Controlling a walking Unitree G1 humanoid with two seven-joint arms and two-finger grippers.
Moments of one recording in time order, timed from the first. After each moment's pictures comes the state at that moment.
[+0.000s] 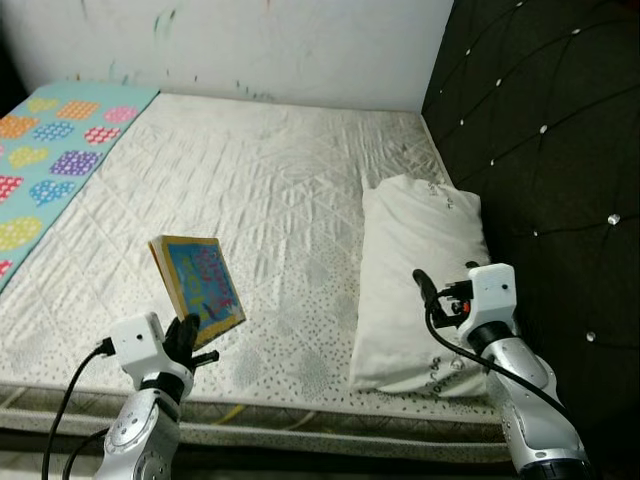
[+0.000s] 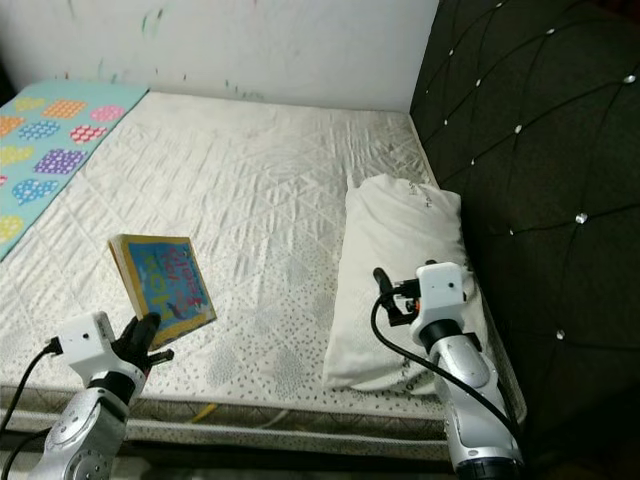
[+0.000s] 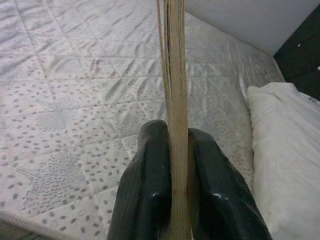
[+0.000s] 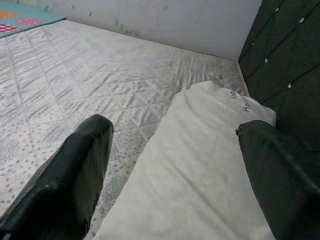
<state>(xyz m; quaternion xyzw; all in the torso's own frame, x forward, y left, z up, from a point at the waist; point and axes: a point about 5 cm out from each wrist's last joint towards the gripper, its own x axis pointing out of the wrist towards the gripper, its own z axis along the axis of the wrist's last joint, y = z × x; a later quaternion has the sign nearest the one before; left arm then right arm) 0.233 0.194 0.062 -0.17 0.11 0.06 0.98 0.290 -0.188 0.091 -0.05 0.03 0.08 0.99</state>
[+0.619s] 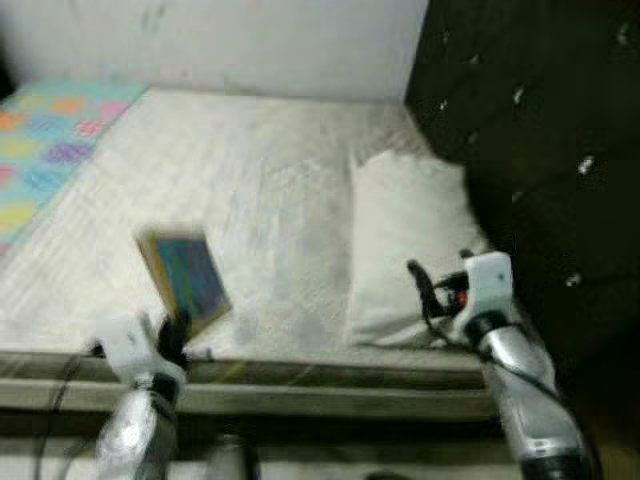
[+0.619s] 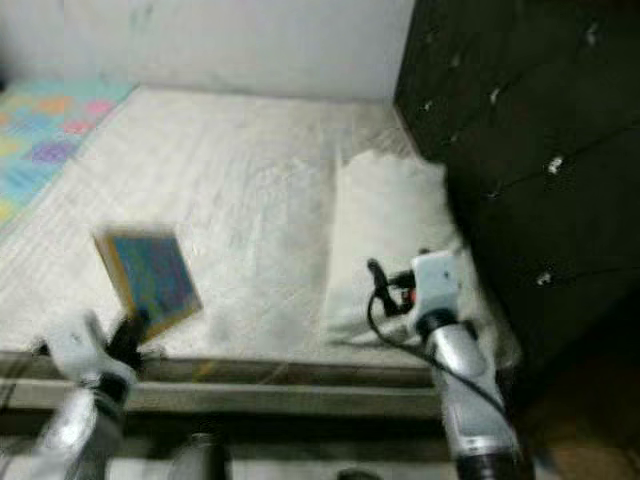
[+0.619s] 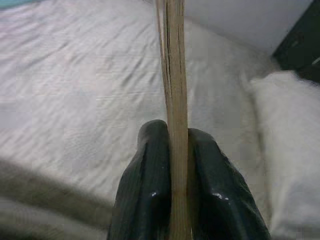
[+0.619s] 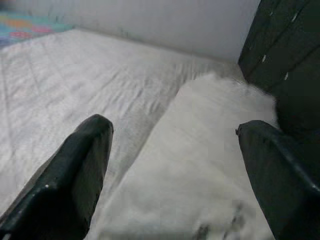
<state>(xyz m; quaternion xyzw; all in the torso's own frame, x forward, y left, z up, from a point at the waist) 0.227 0.199 0.065 -0.16 0.09 0.07 0.98 0.292 -0.183 0.094 -0.05 0.02 0.10 0.99</state>
